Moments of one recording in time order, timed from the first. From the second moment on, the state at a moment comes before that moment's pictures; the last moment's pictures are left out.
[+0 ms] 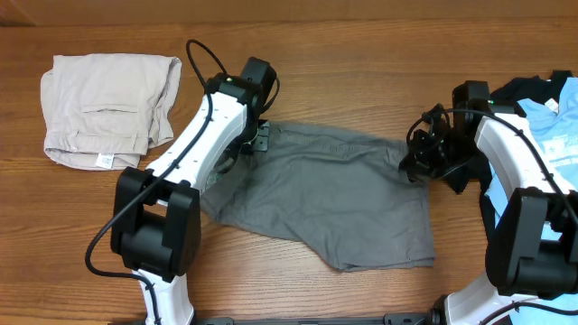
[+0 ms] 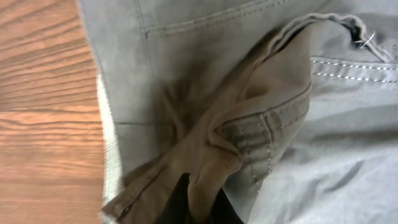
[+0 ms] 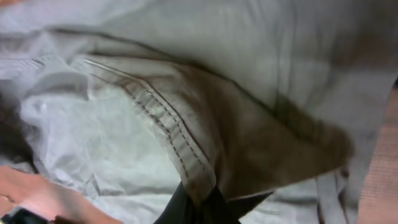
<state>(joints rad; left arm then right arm) -0.37 2.00 1.59 -1.09 -0.12 -0.31 -0.10 1.81 1.27 -1.07 -0.46 0.15</state>
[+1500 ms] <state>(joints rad) -0.34 2.02 1.19 -0.19 -0.17 -0.39 -0.10 1.81 1.00 -0.30 -0.37 0.38</state>
